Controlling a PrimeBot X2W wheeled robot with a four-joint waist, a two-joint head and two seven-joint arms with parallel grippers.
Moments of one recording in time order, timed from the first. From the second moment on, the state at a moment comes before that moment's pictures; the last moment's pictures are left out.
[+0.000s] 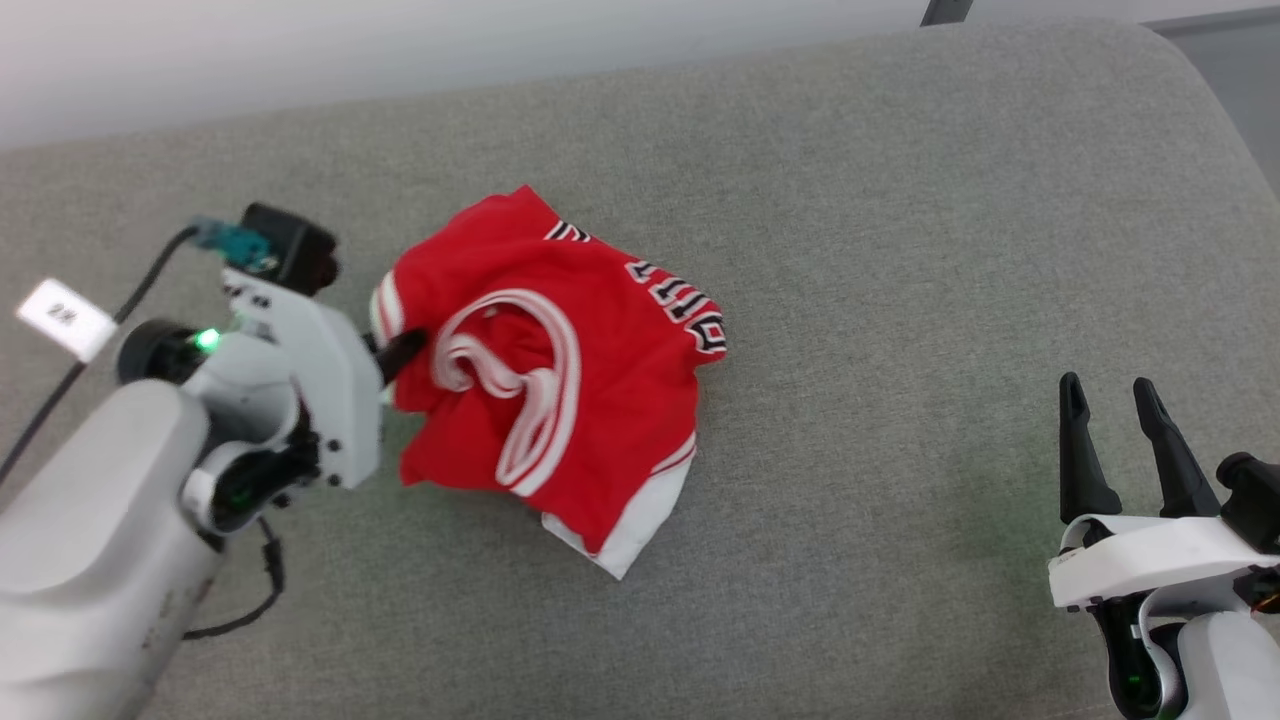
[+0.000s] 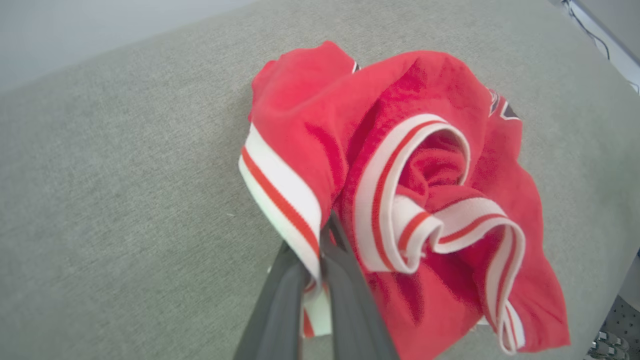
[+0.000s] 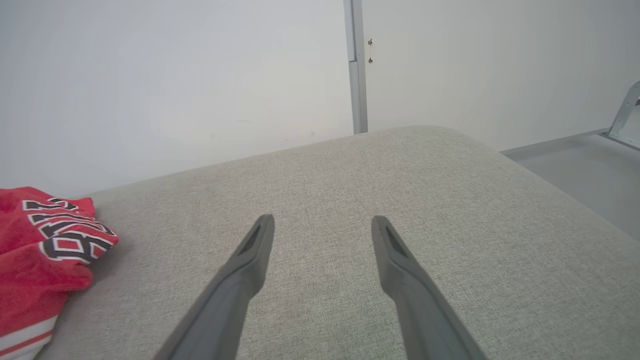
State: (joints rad) left arm -0.76 0.63 -0.63 0.37 -0.91 -0.13 0.49; right arm -0.27 -0.12 -0.04 0.35 0.33 0.13 -0.26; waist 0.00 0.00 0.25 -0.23
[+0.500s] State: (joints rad) left arm -0.79 0.56 -0.87 0.06 -0.90 -0.13 0.57; right arm -0.27 -0.10 -0.04 0.35 0.33 0.13 -0.26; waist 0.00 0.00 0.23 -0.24
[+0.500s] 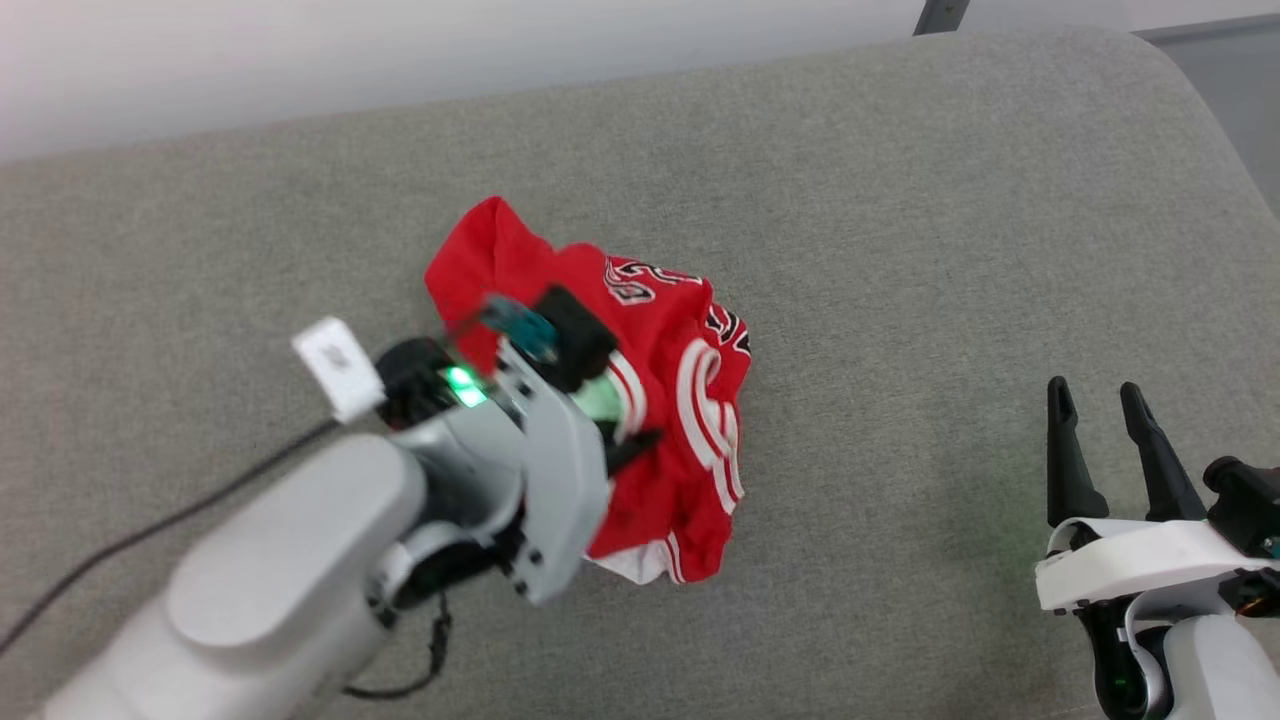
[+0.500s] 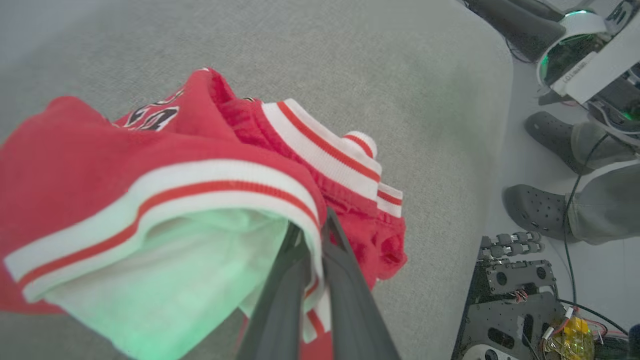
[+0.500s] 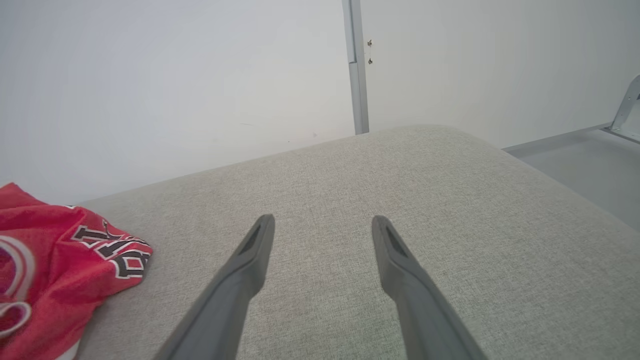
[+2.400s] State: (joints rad) left arm -0.69 0.66 -0.85 0.20 -1.20 0.01 0.57; right arm -0.23 -0.10 -0.03 0.34 0.33 0.13 -0.26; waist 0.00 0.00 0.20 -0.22
